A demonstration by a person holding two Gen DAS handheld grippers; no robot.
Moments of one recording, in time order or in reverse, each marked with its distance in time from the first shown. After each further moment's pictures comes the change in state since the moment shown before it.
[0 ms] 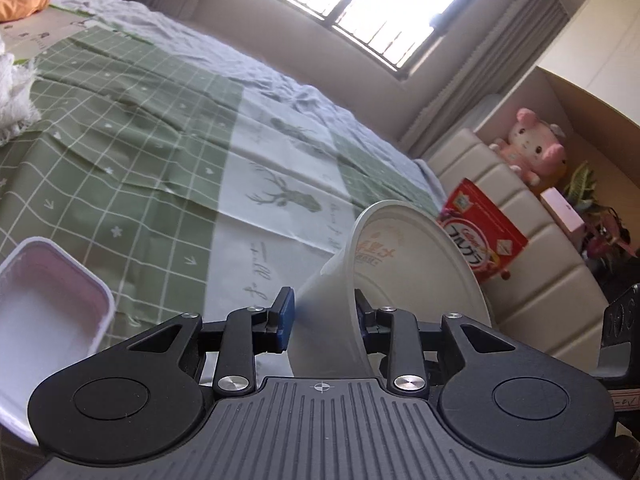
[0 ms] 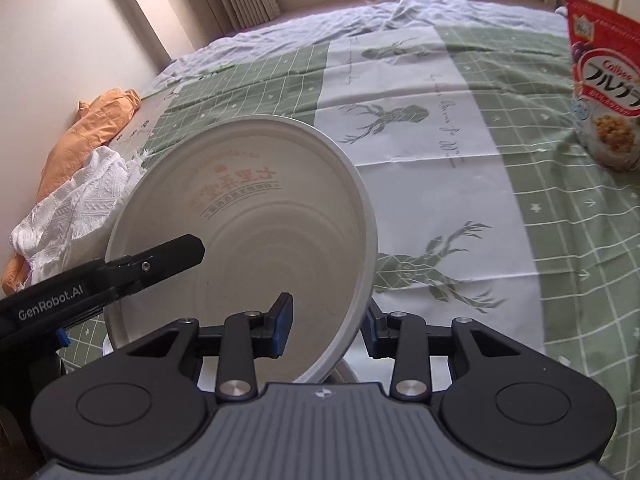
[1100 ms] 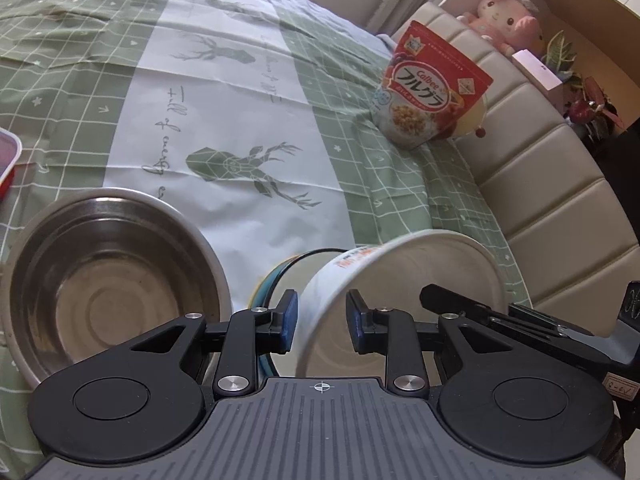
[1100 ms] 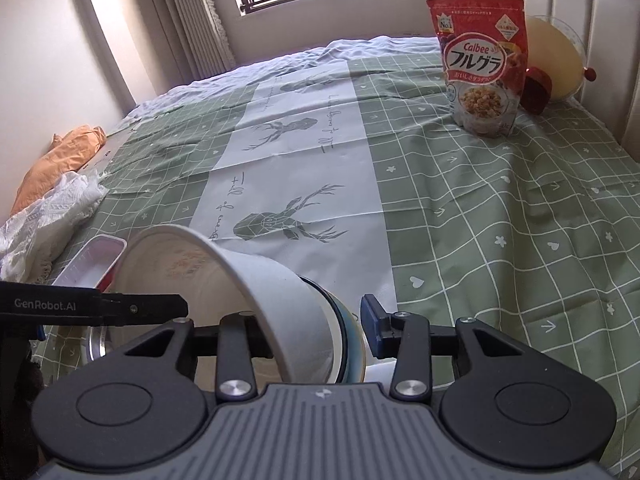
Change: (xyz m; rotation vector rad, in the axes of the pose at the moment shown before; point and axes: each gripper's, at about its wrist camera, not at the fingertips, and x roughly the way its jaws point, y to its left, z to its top) left arm 0.037 -0.067 -0.117 0.106 0.314 -0.002; right arm -0.045 -0.117 -0.122 0.068 -0.156 -0.109
